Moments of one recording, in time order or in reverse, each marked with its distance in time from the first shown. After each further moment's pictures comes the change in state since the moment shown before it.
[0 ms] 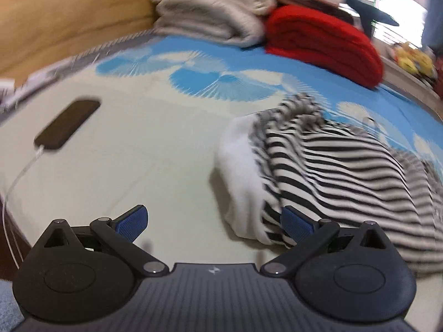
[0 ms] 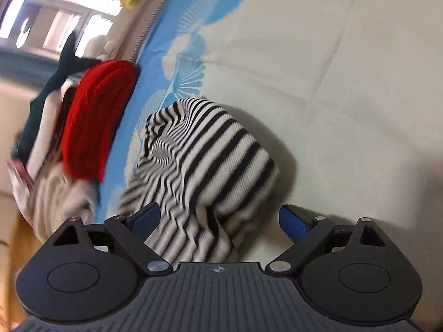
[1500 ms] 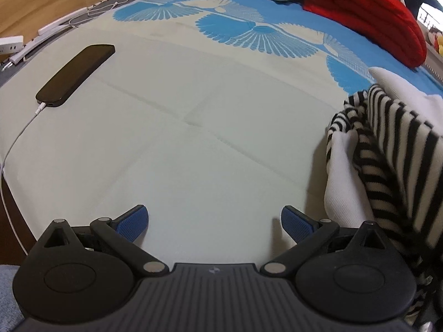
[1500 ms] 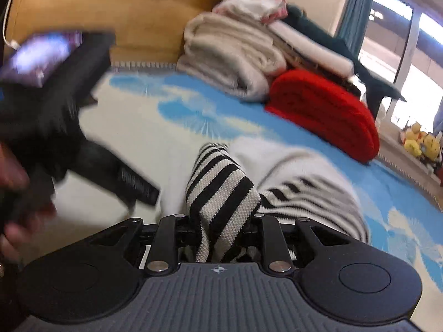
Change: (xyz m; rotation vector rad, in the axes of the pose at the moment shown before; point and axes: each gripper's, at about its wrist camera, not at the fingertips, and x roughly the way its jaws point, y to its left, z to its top) left arm 0.044 0.004 0.010 -0.060 0.208 0.080; right arm 0.034 0.160 -0.306 -1.739 -0.100 0.137
